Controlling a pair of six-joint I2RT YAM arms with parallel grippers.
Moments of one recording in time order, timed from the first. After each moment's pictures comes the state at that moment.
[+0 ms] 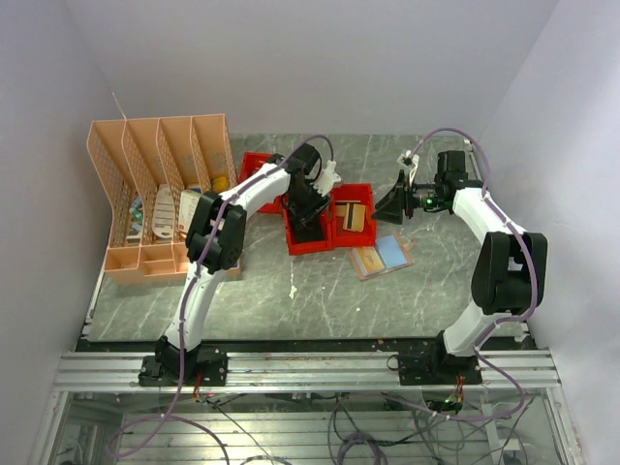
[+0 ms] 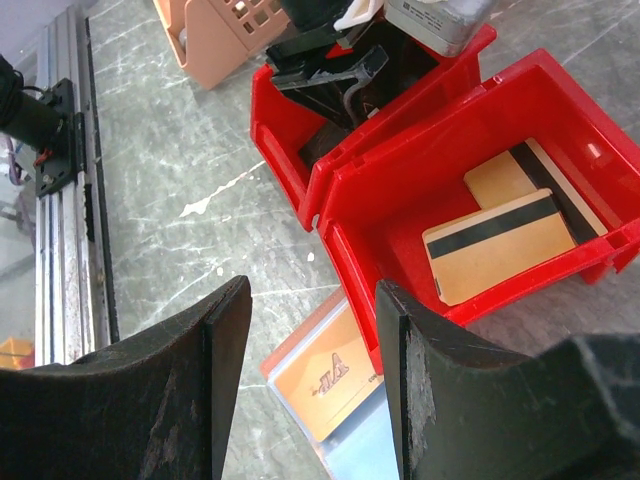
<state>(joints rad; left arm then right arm) -0.57 2.34 2.00 -0.87 0.31 0.38 -0.01 1.70 1.23 -0.53 -1.20 -0.56</state>
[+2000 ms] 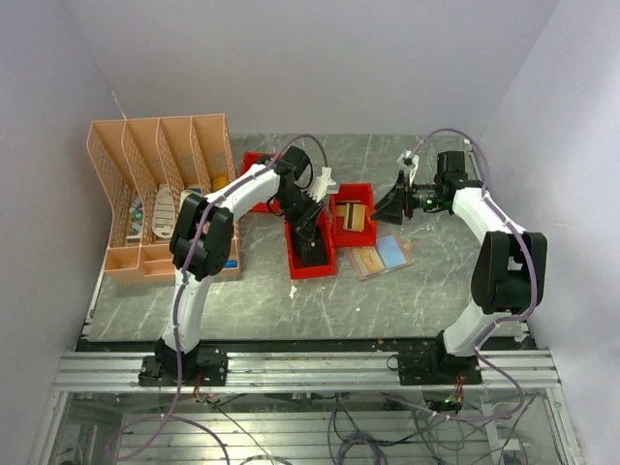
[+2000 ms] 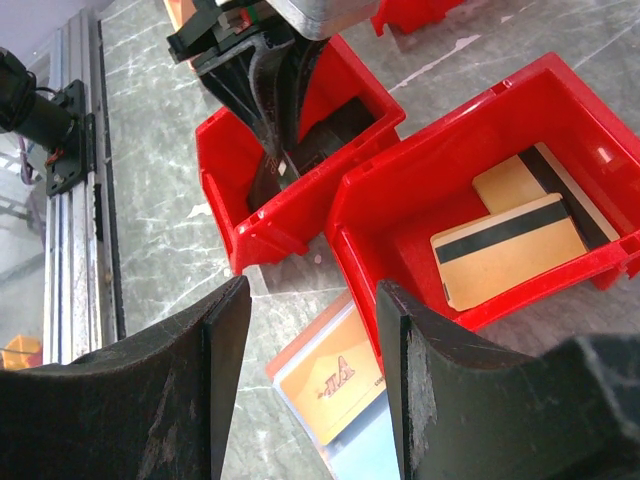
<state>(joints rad) -0.55 2.20 1.84 -0.97 0.62 0.37 -0.01 1.71 1.23 -0.54 -1.22 -0.57</state>
